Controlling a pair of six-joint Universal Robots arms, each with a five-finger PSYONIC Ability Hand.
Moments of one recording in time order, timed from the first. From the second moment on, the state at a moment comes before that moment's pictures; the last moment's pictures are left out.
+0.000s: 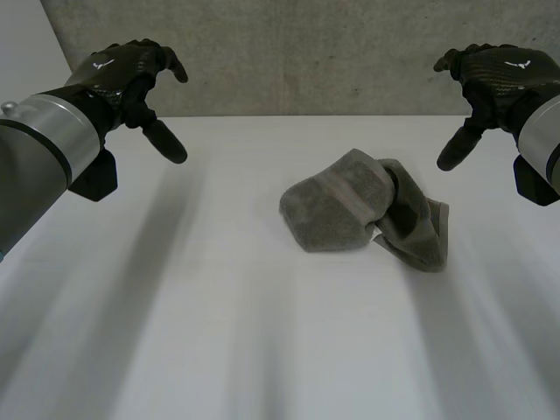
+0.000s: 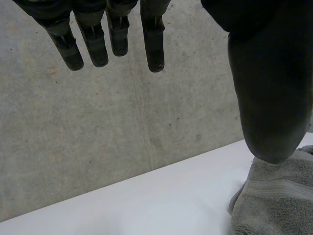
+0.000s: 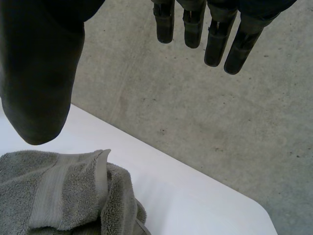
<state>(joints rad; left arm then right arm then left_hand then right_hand) 4.33 -1.77 -1.22 2.95 -1.49 3.05 1.92 -1.40 1.20 0.30 1.59 3.01 0.24 0.23 0.24 0.24 0.05 0.20 0.24 0.22 0.24 0.06</state>
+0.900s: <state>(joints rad) 4.36 -1.86 -1.23 3.09 -1.49 3.06 2.16 -0.80 0.83 0.12 1.42 2.89 0.24 0.23 0.24 0.24 0.05 1.28 1.30 1.29 1.32 1.11</state>
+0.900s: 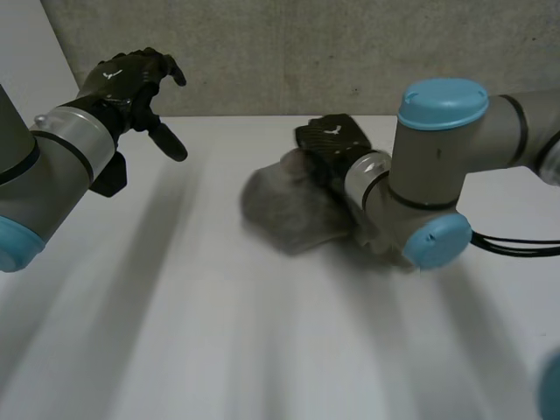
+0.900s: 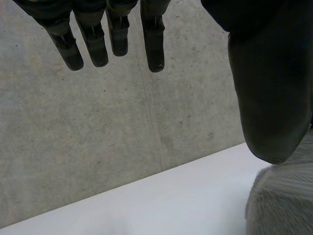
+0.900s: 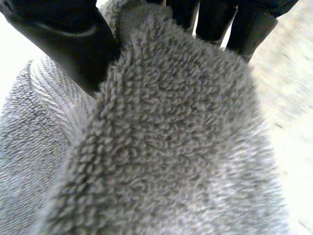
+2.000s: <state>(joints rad) 4.32 -1.90 -1.74 3.12 -1.48 3.28 2.20 -0.83 1.18 0.07 1.33 2.75 0.24 0.23 0.24 0.24 0.05 0.52 0.53 0.53 0.53 0.37</state>
